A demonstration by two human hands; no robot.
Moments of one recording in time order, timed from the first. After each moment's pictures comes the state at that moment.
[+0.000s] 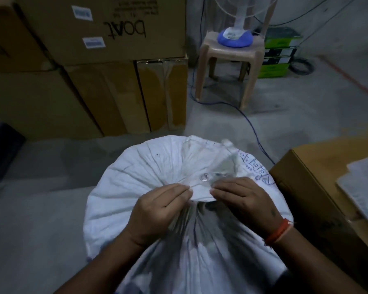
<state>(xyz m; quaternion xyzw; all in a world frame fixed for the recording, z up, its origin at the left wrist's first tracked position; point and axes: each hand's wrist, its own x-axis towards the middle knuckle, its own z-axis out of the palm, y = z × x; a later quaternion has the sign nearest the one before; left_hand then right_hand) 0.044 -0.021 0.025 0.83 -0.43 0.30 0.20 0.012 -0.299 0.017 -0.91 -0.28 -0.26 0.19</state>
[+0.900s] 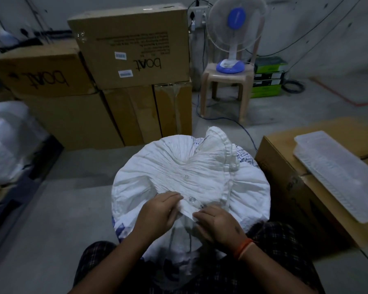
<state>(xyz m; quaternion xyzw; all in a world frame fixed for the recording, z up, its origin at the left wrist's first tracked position) -0.101 0.021 0.016 0.90 -0.33 0.15 0.25 -0.158 -0.216 -0.010 -0.90 -0.26 -0.22 0.28</state>
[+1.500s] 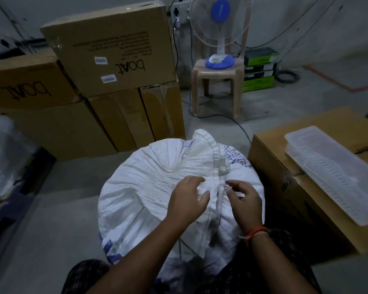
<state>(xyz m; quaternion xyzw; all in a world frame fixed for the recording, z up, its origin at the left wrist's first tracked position) -0.063 -0.117 0.039 0.92 -0.22 0.05 0.31 -0.113 -0.293 -0.002 -0.76 0.18 -0.23 0.58</state>
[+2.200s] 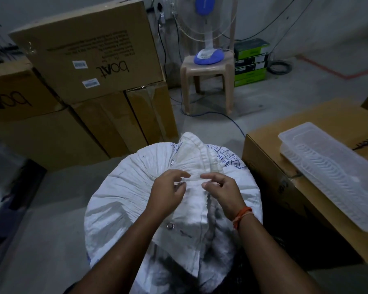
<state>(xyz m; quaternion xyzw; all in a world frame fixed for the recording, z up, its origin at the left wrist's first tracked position) -0.003 -0.113 0.056 0.92 -0.19 0.00 0.34 -0.053 -0.299 0.010 -0.65 0.14 -0.05 0.75</state>
